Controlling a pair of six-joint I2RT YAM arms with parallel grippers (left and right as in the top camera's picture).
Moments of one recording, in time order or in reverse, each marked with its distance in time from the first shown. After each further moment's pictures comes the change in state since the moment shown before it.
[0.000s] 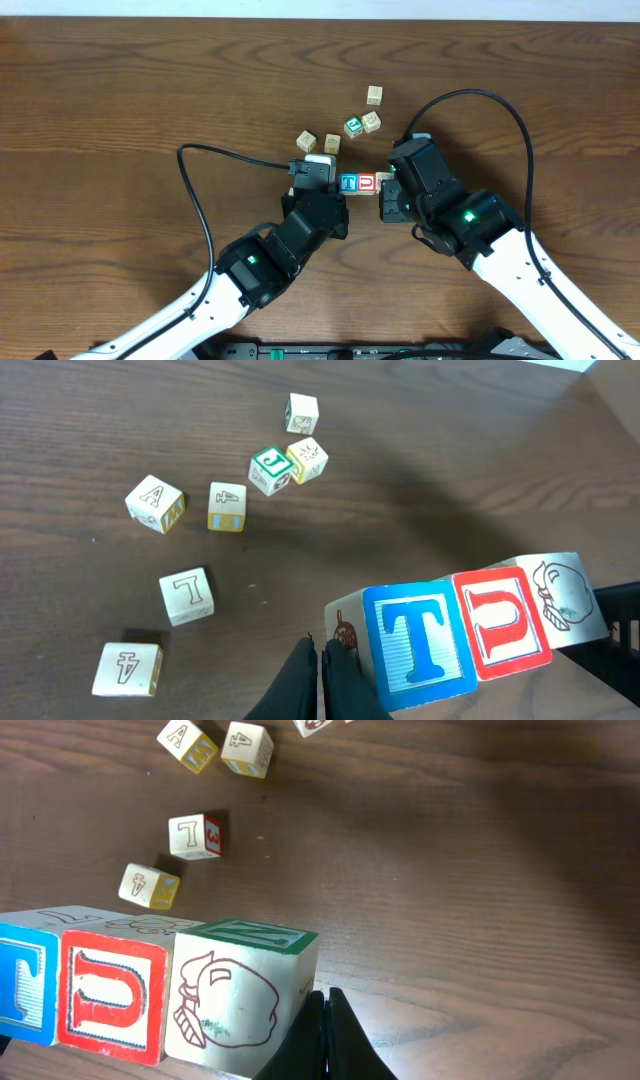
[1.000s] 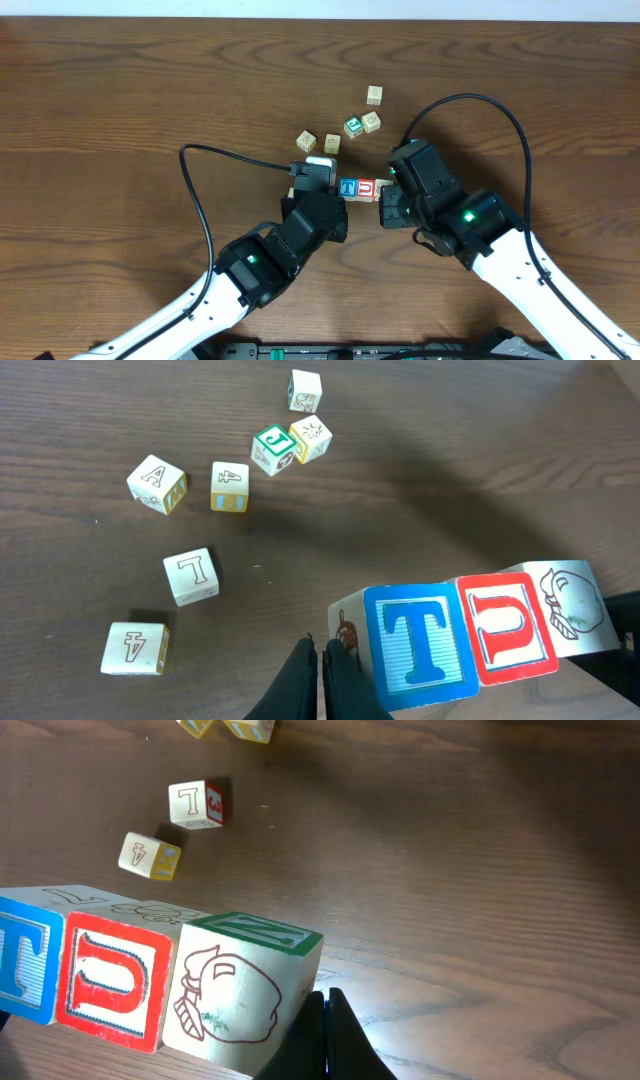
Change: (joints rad) left arm 0.000 -0.002 0.015 -0.061 0.021 0.000; right arm 0.000 0.000 0.000 -0.045 -0.041 0.000
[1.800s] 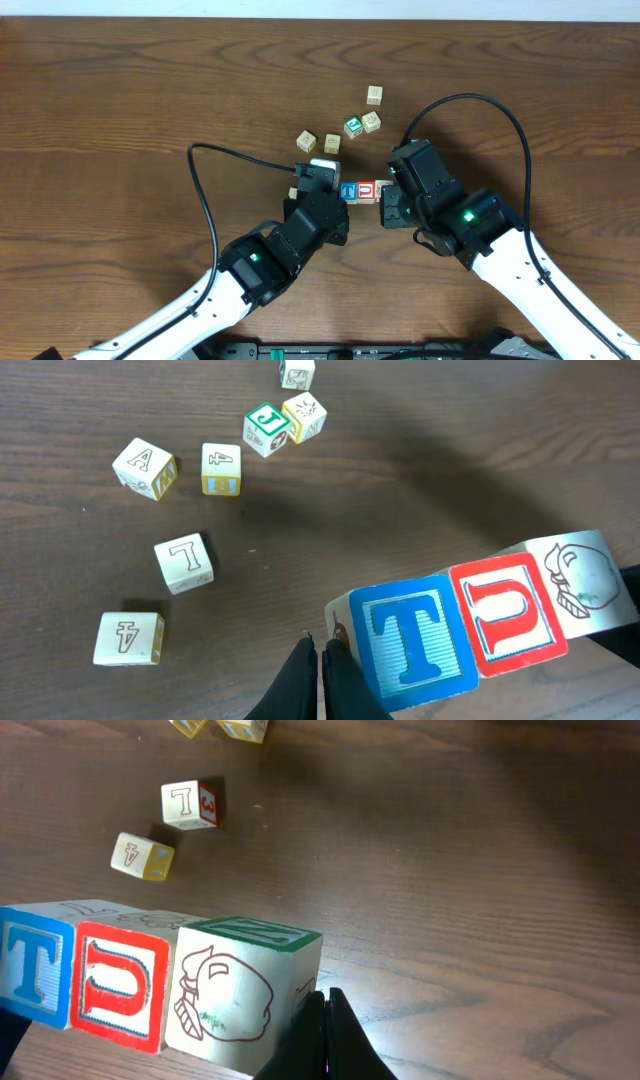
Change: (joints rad) left arm 0.000 0.019 0.000 -0.013 0.033 0.023; right arm 0.000 0.001 0.000 -0.005 0.011 0.000
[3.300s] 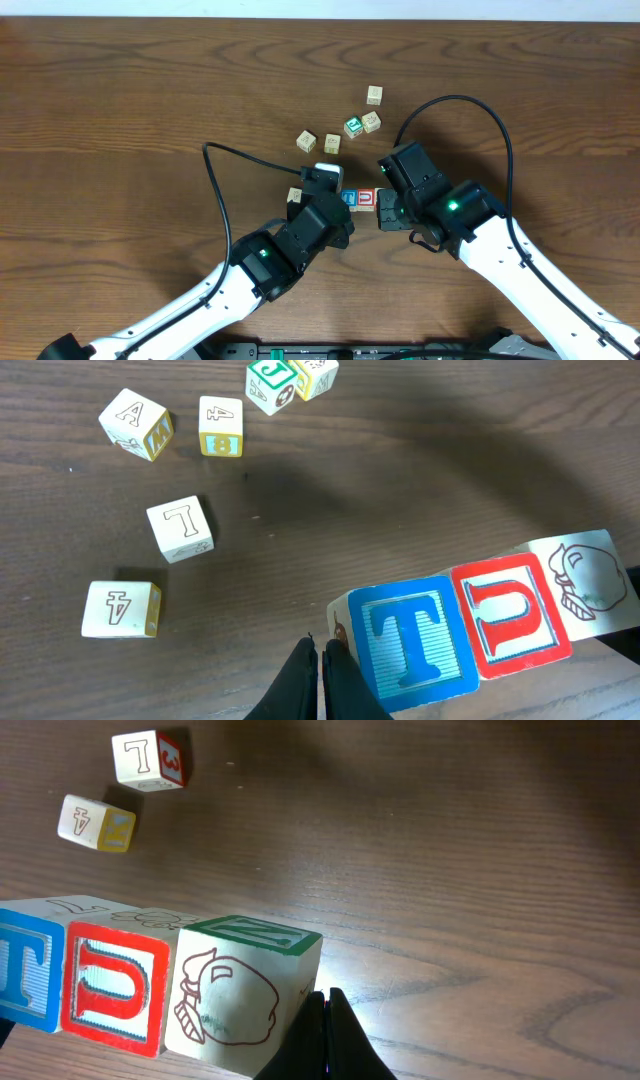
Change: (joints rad) left arm -0.006 0.058 0.000 -0.023 0.018 -0.024; right arm 0.000 0.073 0.000 -0.033 -0.010 0.000
